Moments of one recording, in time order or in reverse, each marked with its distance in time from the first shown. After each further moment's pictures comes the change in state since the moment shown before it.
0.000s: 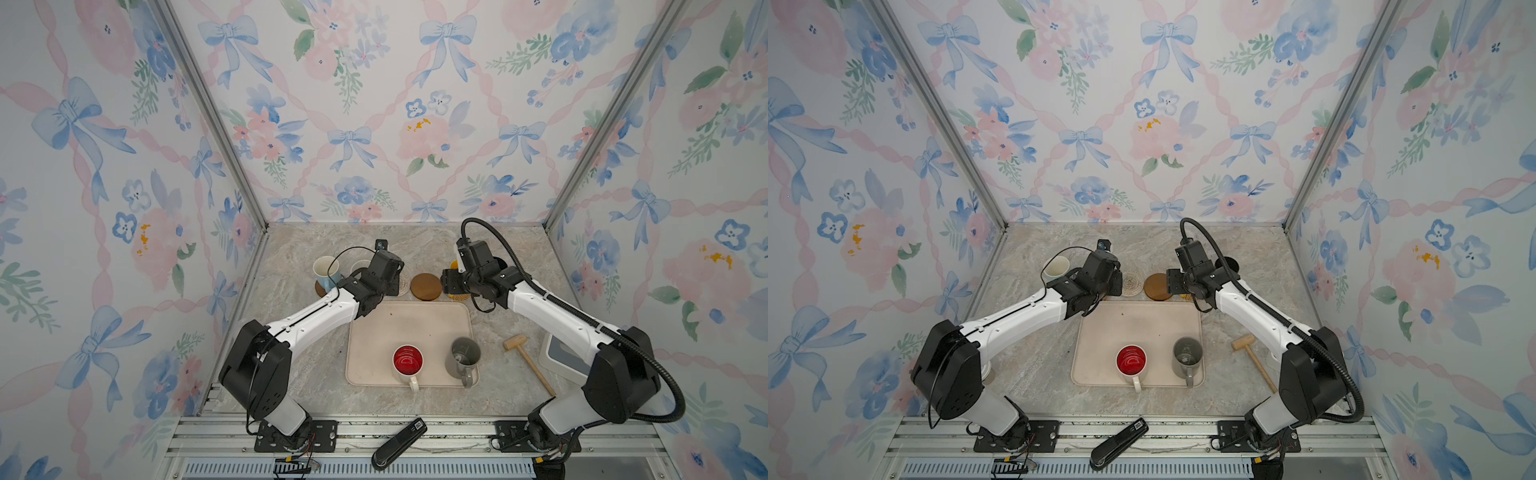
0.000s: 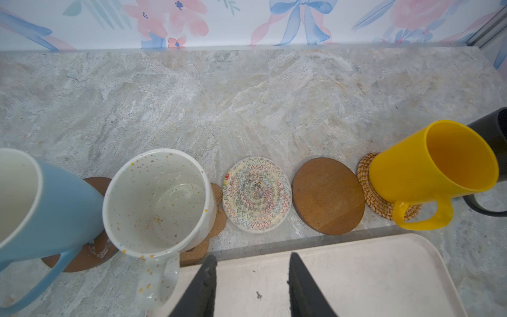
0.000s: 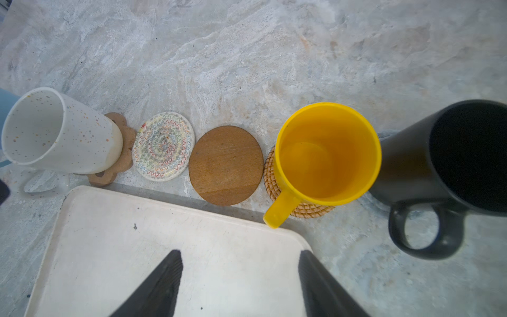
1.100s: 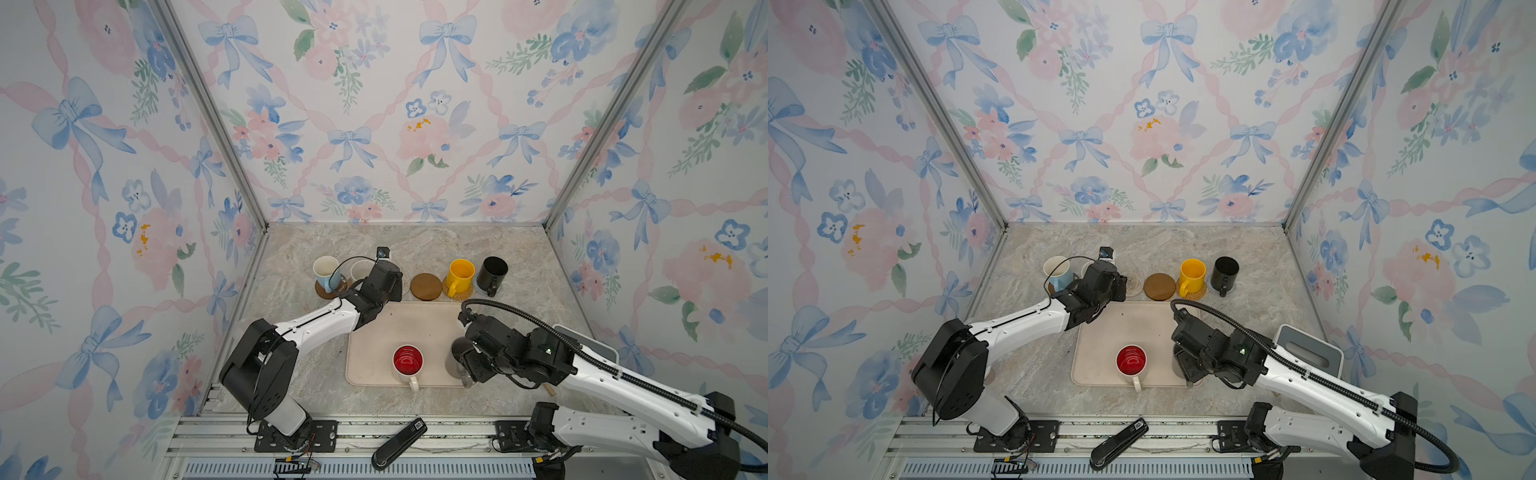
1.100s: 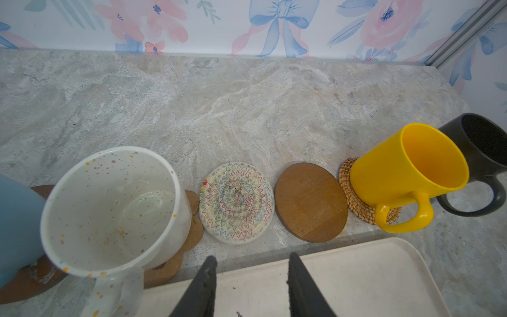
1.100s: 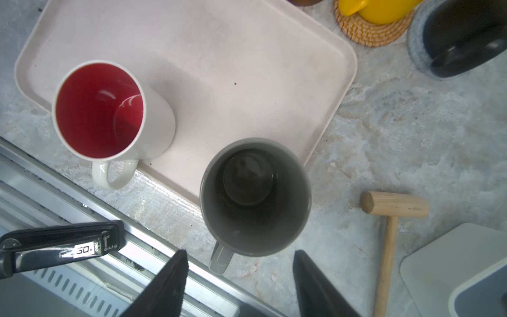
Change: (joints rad) left arm -0.010 -0.004 -0.140 0.246 0.047 0.001; right arm 0.520 -0.484 -0.259 -0.562 0.086 0.105
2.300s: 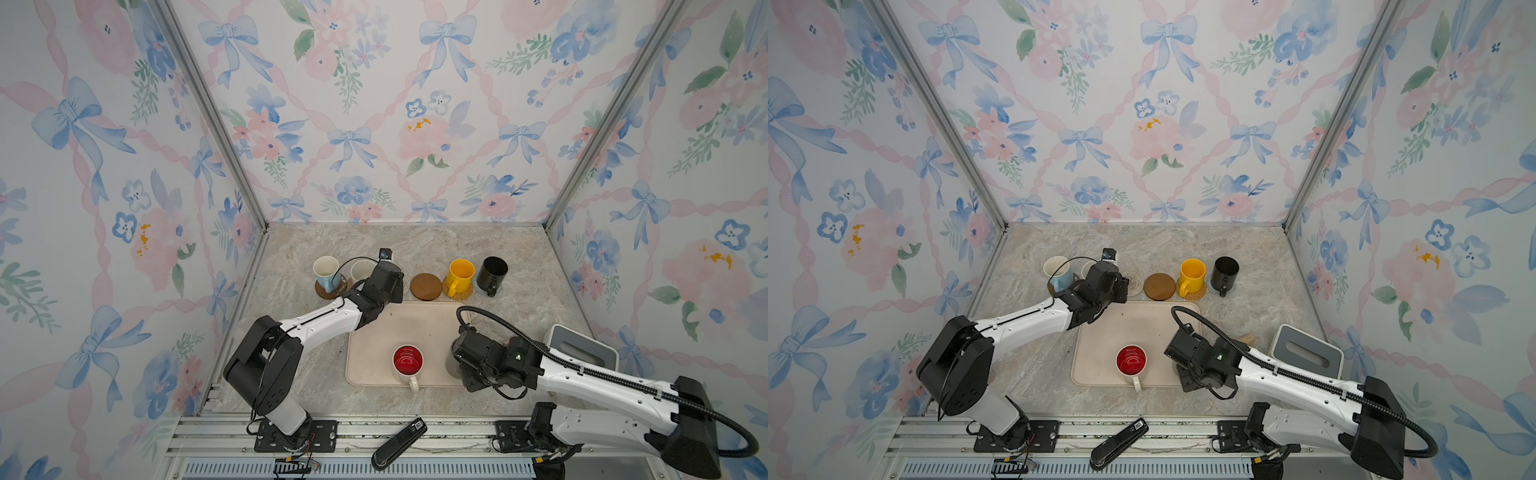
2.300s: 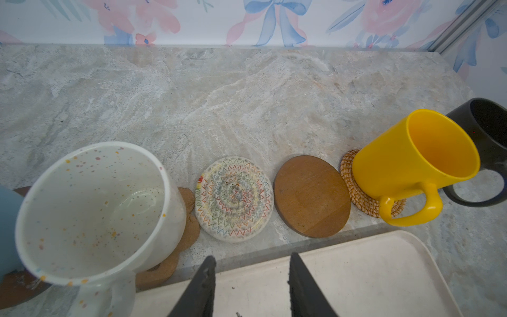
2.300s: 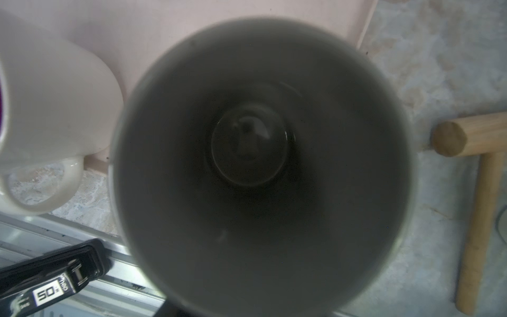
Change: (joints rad) left arm 0.000 0.028 0.002 0.007 0.018 0.019; right arm -0.018 0.072 -0.186 0.123 -0.052 0.259
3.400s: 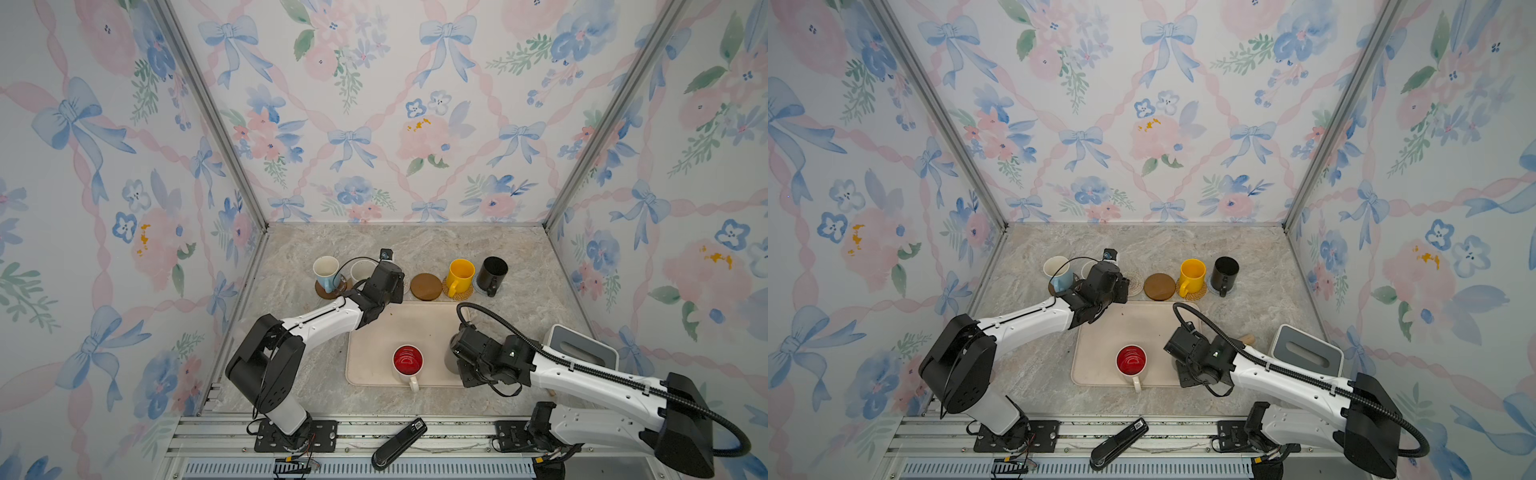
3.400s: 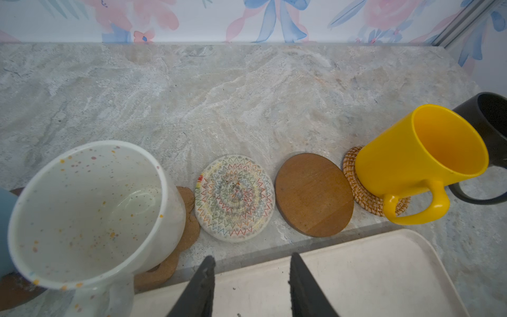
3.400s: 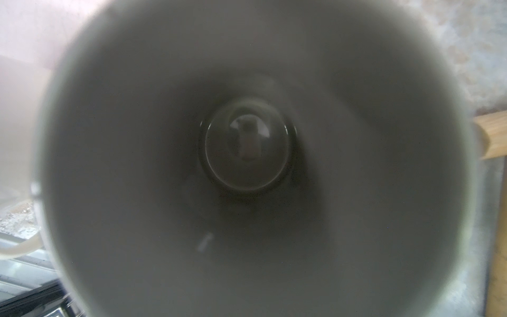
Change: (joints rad) left arm 0.000 0.014 0.006 0.000 0.000 0.007; right arm -0.040 0.044 -0.027 0.076 -0.010 0.019
